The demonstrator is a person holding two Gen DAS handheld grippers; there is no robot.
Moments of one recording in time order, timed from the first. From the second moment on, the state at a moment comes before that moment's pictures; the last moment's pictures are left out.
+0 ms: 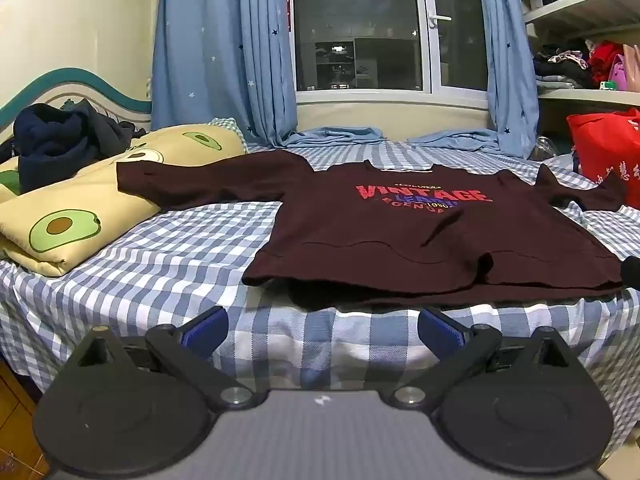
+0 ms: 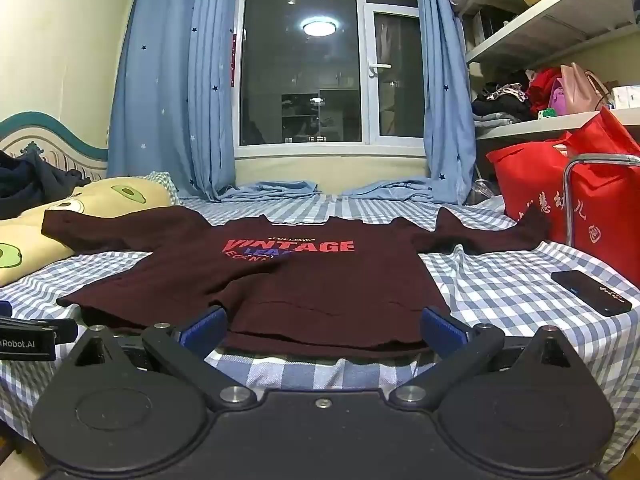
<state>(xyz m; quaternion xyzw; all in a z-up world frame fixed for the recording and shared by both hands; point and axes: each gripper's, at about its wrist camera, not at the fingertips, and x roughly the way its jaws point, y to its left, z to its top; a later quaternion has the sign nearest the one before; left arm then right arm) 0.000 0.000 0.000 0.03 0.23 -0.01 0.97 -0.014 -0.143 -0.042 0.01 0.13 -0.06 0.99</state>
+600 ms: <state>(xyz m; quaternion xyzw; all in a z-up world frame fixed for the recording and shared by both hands) 0.003 0.003 0.000 0.03 0.23 0.00 0.97 -0.012 -0.144 -0.042 0.02 0.13 -0.06 0.99</state>
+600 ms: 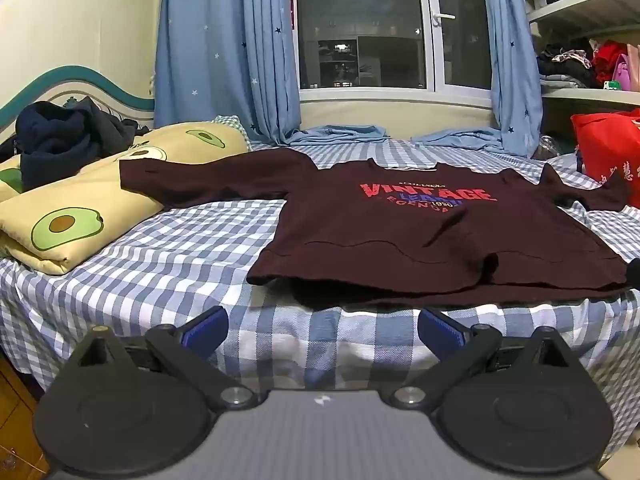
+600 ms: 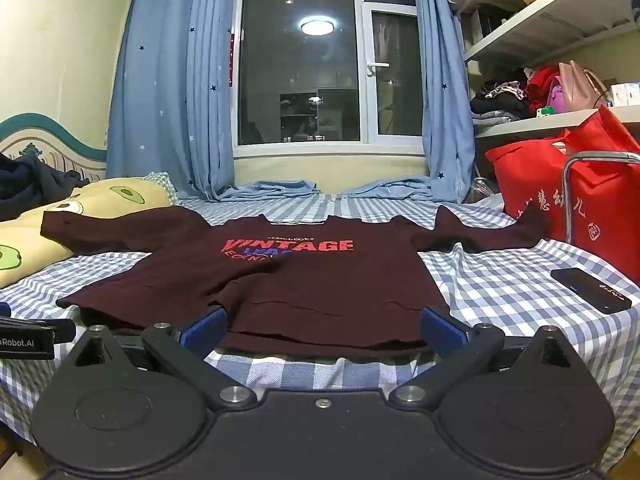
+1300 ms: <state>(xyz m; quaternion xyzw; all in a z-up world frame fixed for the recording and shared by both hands) 0.004 0.007 -0.001 0.02 0.23 0.00 0.97 -0.013 -0.143 -0.043 0.02 0.13 -0.06 0.99</state>
